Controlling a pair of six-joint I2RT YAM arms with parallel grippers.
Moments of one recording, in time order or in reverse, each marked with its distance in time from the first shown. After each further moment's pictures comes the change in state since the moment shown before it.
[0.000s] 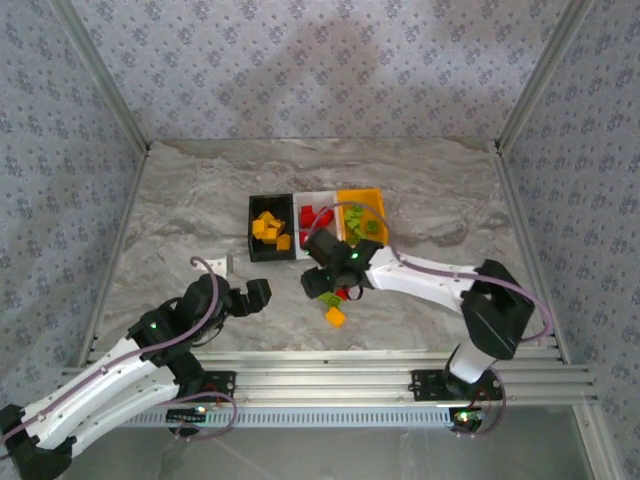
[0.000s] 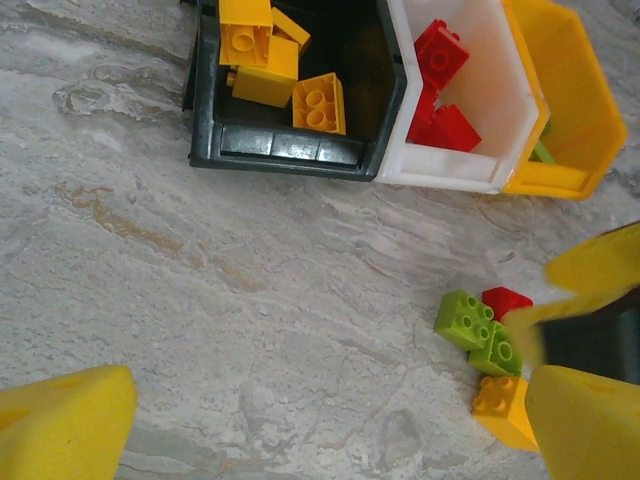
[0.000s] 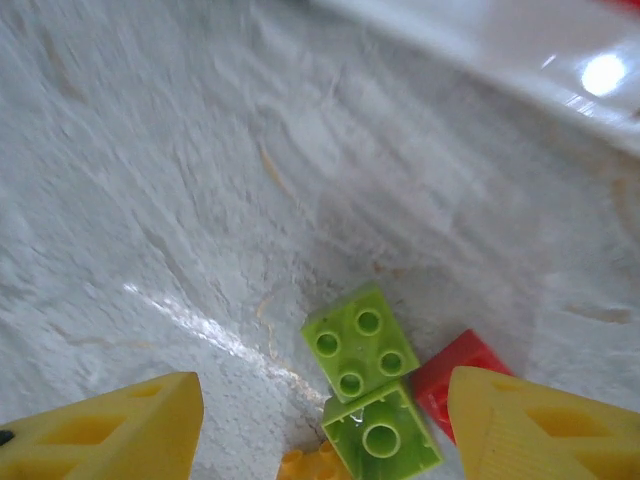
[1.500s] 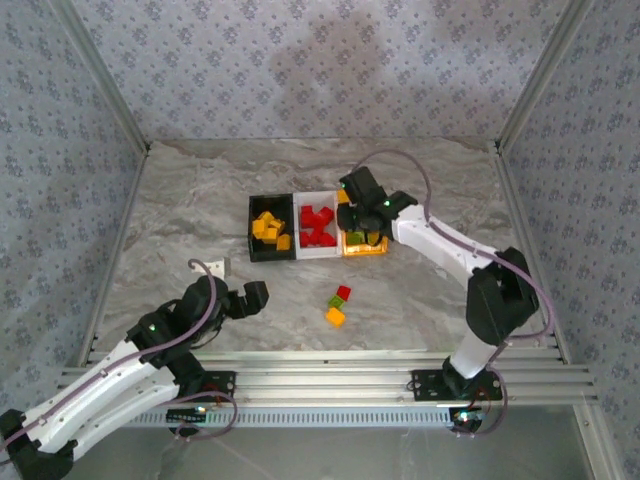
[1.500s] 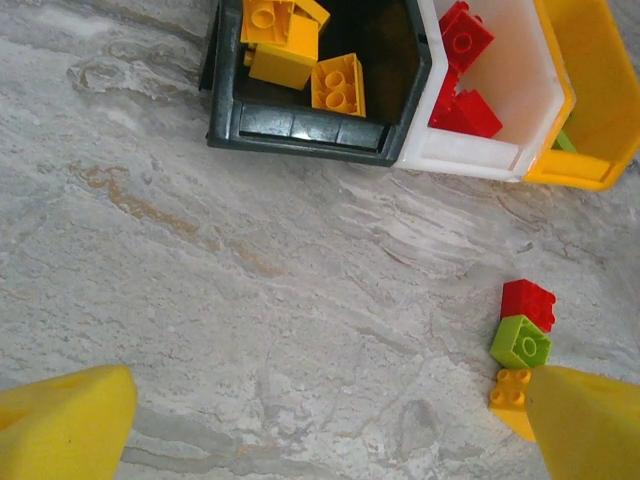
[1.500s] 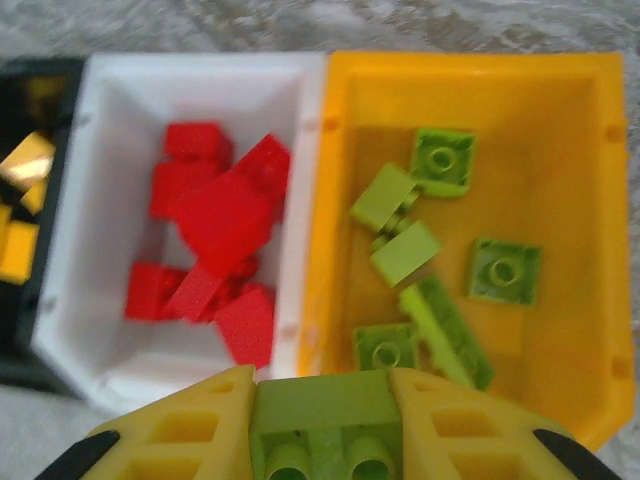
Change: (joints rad) left arm 0.022 0.002 -0.023 -0.011 0.022 0.000; right arm -0.392 0.020 0.236 0.027 0.051 0.025
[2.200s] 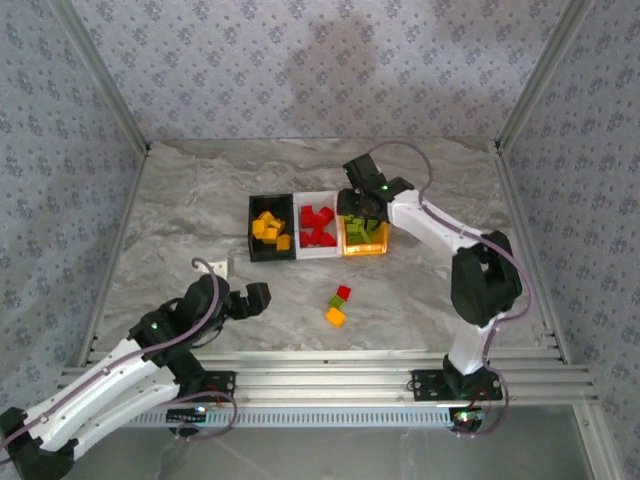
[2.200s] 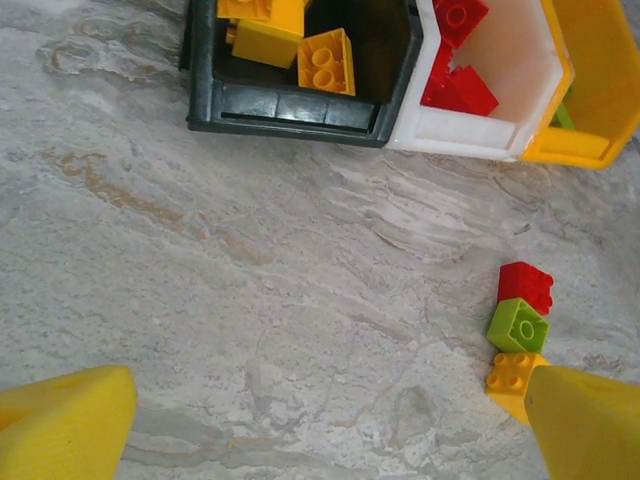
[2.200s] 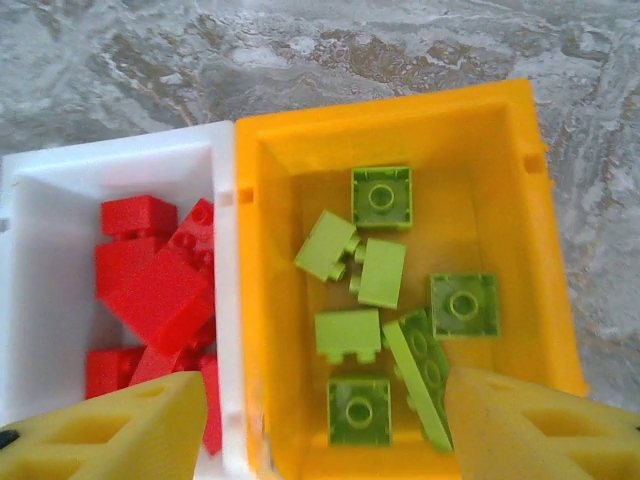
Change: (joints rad) left arm 0.003 0.101 0.011 0.024 0.066 0.040; right arm -0.036 -0.041 -0.028 0.003 0.026 0.104
